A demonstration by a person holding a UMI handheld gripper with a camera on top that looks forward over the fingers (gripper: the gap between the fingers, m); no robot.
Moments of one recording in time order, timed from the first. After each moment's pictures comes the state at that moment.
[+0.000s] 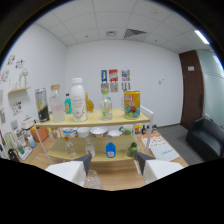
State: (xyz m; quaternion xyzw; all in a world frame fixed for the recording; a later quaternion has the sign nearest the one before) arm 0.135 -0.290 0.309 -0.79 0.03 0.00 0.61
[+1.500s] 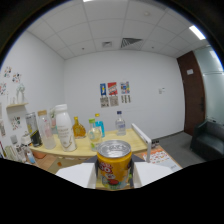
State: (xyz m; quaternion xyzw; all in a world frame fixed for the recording) arm 0.173 -0.221 0.368 -0.75 0.05 0.03 0.66
